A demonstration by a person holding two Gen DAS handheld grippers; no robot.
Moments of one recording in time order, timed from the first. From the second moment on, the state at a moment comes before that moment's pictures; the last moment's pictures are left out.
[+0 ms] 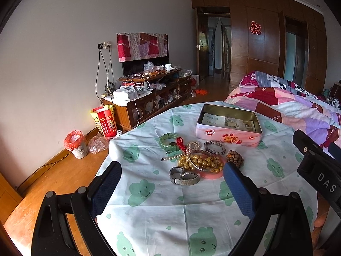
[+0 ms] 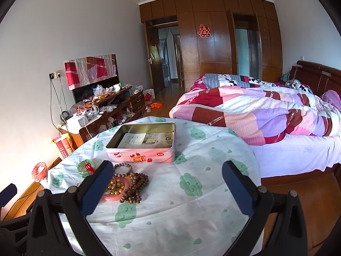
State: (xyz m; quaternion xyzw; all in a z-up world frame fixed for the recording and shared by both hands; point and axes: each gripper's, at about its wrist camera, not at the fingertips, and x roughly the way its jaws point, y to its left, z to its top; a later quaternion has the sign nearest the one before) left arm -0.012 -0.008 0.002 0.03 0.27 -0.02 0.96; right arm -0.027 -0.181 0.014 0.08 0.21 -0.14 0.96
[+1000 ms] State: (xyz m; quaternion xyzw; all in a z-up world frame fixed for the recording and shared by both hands) left arm -0.013 -0.008 0.002 0.03 0.27 -0.02 0.96; right arm -0.022 -0.171 0.011 0.08 0.22 -0.13 0.96
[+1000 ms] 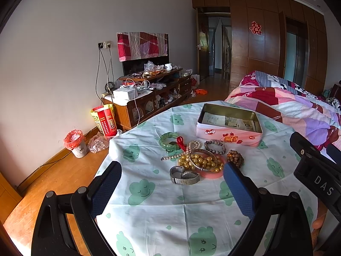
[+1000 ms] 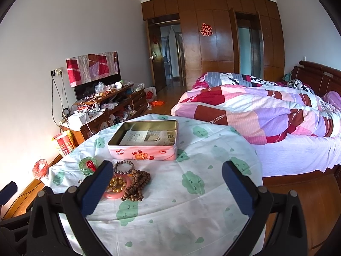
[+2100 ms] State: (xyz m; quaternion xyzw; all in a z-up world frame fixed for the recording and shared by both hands) left arm 0.049 0.034 -0.061 -0.02 0.36 -0.03 0.93; right arm 0.032 -0.181 -0.048 0.08 0.34 -0.04 0.94
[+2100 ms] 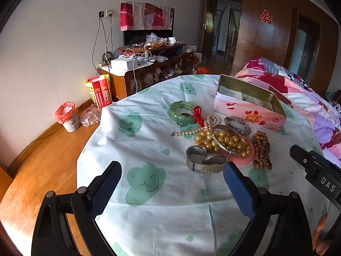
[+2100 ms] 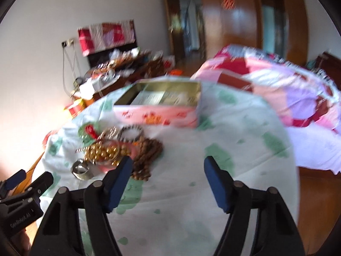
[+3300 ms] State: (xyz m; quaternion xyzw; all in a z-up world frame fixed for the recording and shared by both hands) left arm 0.099 0.017 -0.088 -0.06 0.44 -0.14 0.89; right arm 0.089 -0.200 -0.080 0.08 0.43 0.01 0.90
